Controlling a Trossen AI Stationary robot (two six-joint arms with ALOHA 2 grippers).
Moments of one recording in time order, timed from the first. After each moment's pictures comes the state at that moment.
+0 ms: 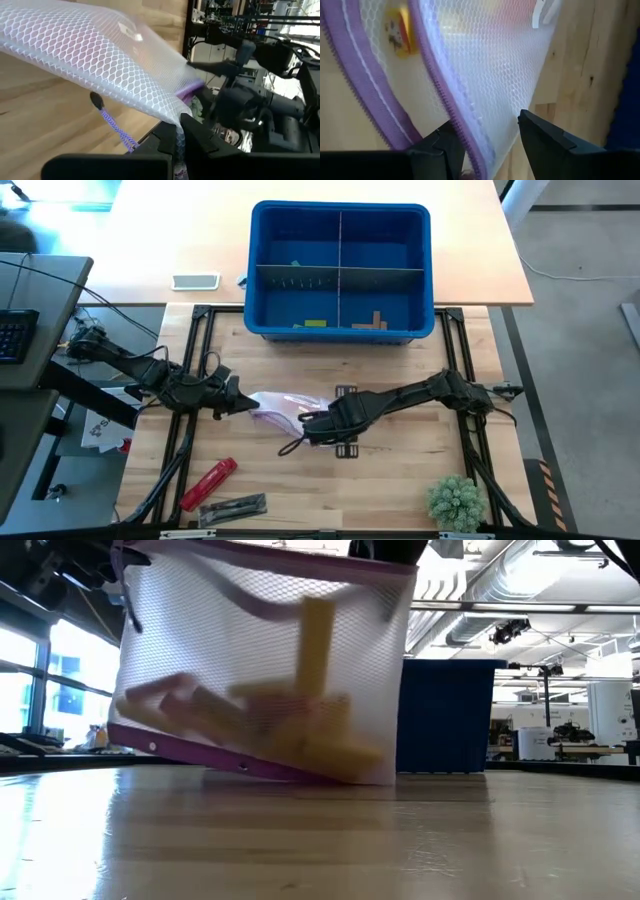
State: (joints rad) left arm -0.45 0.70 0.64 -0.41 -0.39 -1.85; right arm 0.31 2.22 2.25 -1.58 0.21 0.26
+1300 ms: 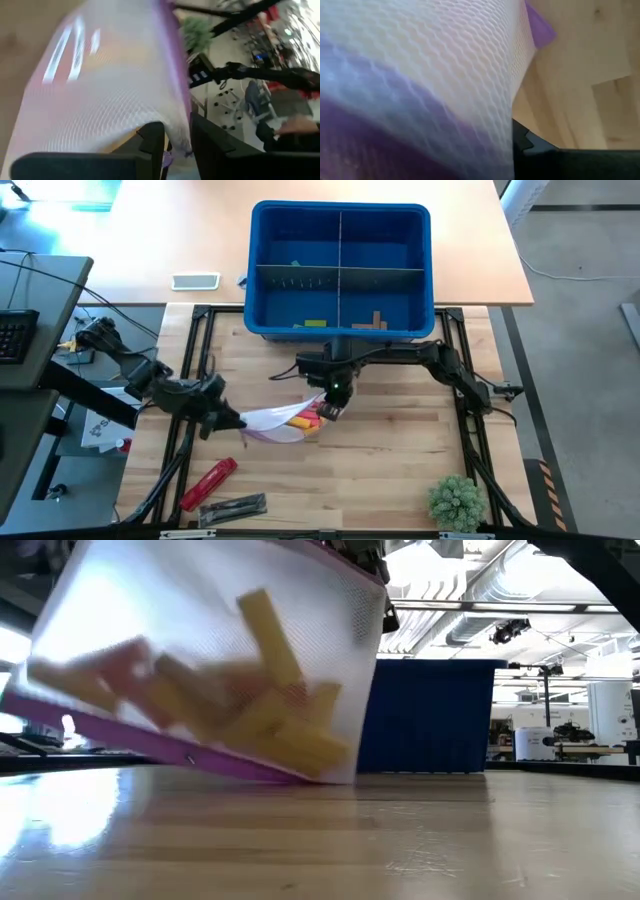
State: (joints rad) left arm -0.64 0.68 0.71 -0.48 -0.35 -1.14; right arm -0.02 2.22 2.21 -1.52 -0.30 0.40
